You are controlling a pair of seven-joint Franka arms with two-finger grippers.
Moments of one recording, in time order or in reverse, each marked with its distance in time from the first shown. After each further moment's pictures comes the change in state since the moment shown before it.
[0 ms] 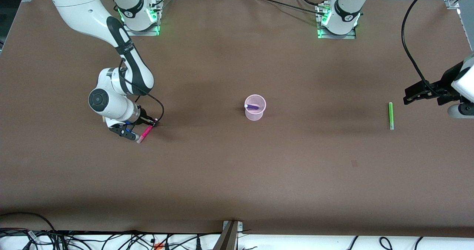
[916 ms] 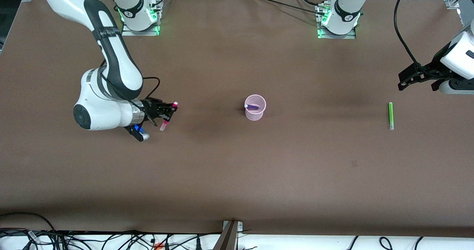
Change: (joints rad) left arm -0.009 -0.160 0.001 -0.223 0.000 0.095 -0.007; right arm 0.013 -0.036 0.059 0.372 0.428 -0.685 0.322
